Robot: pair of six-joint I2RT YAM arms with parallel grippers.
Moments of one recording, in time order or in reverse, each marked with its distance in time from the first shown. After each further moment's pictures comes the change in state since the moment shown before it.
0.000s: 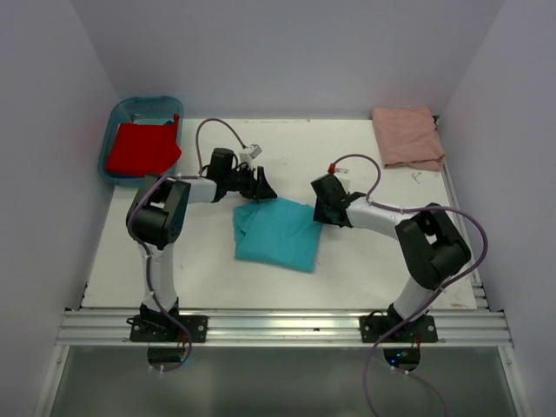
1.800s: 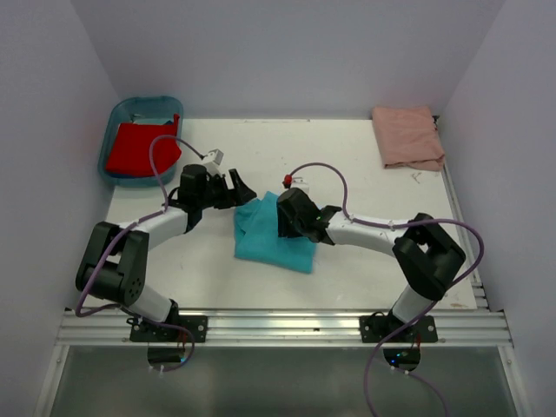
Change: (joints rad) left arm 0.041 -0.545 -0.430 0.035 -0.361 -0.280; right arm 0.295 -0.029 0.021 0.082 -0.124 0.002
